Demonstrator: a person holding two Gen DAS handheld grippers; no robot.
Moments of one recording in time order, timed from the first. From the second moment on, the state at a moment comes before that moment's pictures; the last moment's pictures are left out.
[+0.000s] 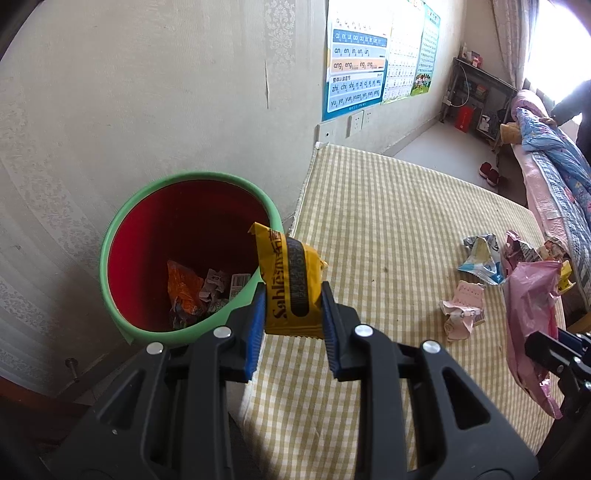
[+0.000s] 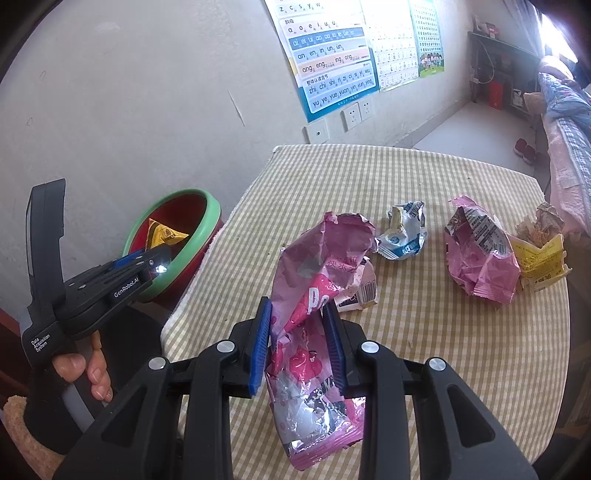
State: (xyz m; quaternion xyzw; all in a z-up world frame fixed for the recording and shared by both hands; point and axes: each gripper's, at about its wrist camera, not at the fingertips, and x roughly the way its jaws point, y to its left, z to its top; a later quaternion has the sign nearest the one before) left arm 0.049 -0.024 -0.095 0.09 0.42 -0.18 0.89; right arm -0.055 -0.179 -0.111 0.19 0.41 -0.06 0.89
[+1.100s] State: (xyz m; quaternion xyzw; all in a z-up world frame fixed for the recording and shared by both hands) left arm 0.066 0.003 -0.088 0.07 0.41 -0.15 0.90; right arm -0.016 -0.146 -0.101 0.15 0.42 -0.02 0.89
